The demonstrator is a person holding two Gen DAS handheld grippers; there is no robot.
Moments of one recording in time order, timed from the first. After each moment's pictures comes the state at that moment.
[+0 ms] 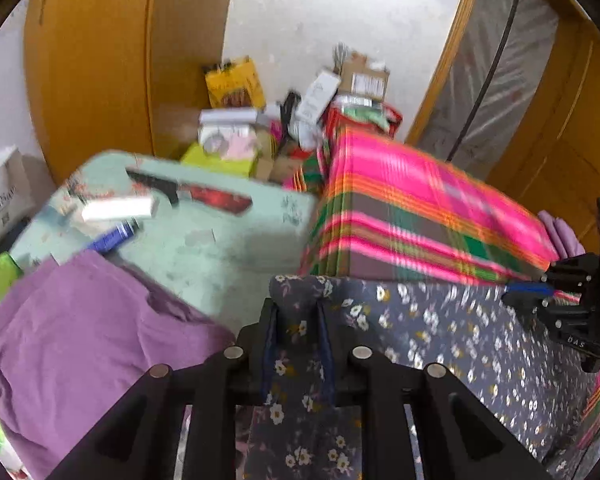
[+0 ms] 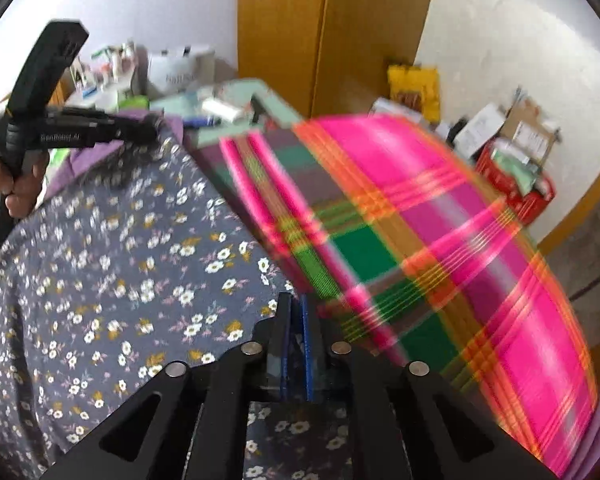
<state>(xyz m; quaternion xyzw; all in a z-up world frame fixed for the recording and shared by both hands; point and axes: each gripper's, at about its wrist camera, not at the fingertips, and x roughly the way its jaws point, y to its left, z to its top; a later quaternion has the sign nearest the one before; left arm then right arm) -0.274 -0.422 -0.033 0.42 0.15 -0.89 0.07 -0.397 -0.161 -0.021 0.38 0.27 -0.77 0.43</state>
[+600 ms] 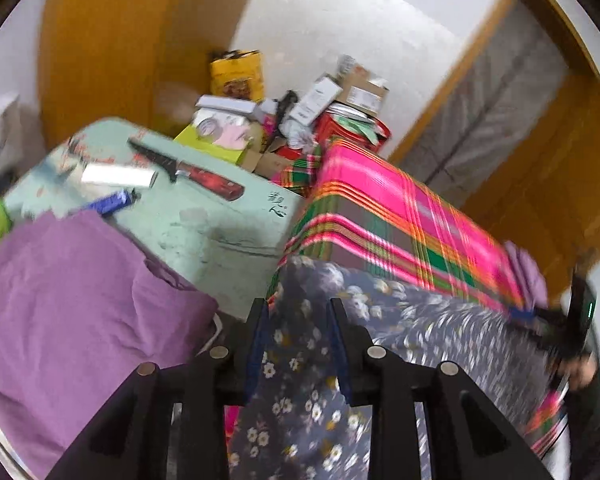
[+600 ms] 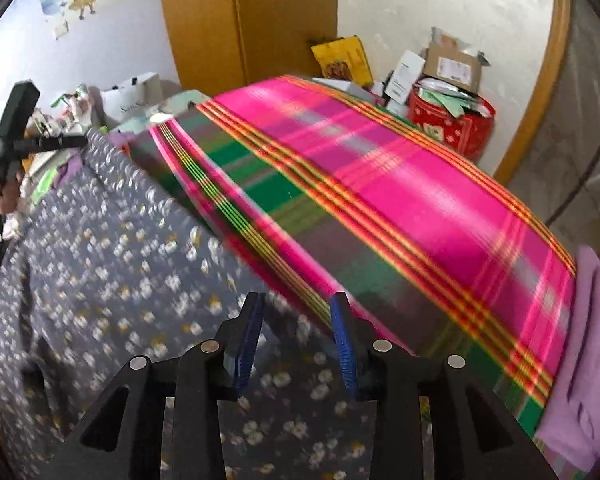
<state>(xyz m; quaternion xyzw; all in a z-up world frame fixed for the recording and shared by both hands) -0.239 -0.444 -0.014 0.40 0.26 -0.88 0.05 -0.408 0.003 -0.014 0.42 0.18 -0.81 0.37</state>
